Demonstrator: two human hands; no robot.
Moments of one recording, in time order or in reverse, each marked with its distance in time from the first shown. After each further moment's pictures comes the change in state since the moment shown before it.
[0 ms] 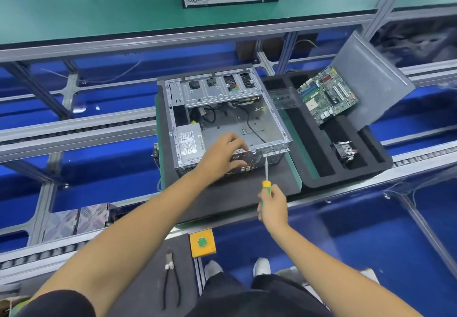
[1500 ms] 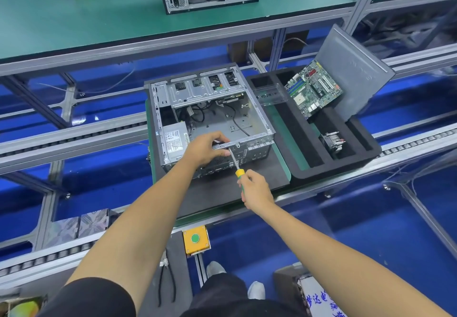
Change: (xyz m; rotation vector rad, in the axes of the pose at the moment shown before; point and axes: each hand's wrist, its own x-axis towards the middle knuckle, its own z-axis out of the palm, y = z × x) left_hand 0.019 -0.002 -0.003 -0.137 -0.183 -0.368; right_hand -0.010 -0.041 -0.011 -0.205 -0.184 -0.079
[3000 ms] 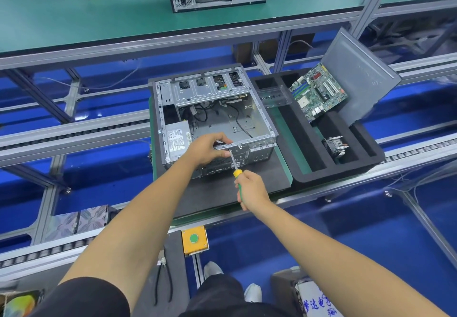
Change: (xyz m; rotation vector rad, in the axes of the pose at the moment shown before) left_hand 0.003 -0.007 -0.001 -0.052 -0.056 0.009; right_hand 0.001 -0.013 0.005 0.085 -0.062 0.062
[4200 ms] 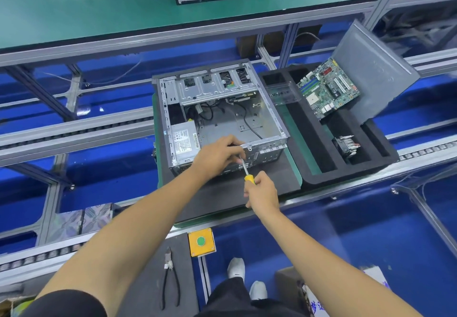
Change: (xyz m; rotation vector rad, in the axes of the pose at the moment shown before) left_hand -0.011 -0.007 0.017 0.357 0.115 0.346; right_hand 0.014 0.012 0.014 -0.114 0.198 -0.001
